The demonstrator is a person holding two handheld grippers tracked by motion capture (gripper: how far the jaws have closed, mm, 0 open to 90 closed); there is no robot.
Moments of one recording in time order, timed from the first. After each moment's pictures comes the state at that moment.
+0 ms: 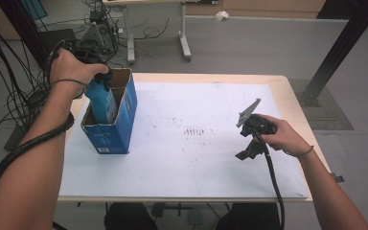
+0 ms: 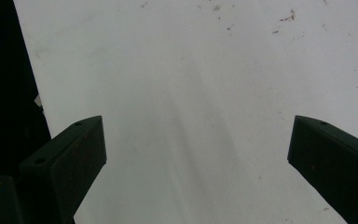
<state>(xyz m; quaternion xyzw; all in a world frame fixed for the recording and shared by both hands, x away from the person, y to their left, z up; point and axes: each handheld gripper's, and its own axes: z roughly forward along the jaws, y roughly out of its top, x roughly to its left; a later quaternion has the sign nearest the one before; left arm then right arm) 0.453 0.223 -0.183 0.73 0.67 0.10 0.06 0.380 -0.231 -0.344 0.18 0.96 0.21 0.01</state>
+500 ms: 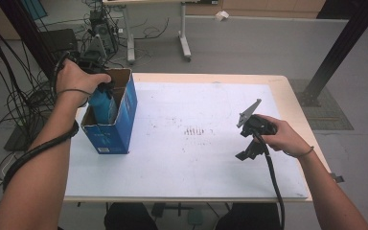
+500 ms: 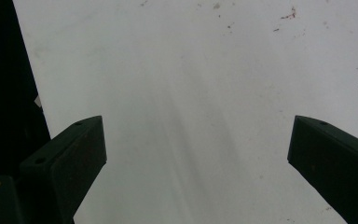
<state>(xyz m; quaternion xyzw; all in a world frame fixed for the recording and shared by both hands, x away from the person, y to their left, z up) 0.456 0.225 -0.215 0.73 0.68 0.09 0.05 0.380 -0.233 -0.346 0.18 0.96 0.21 0.01</state>
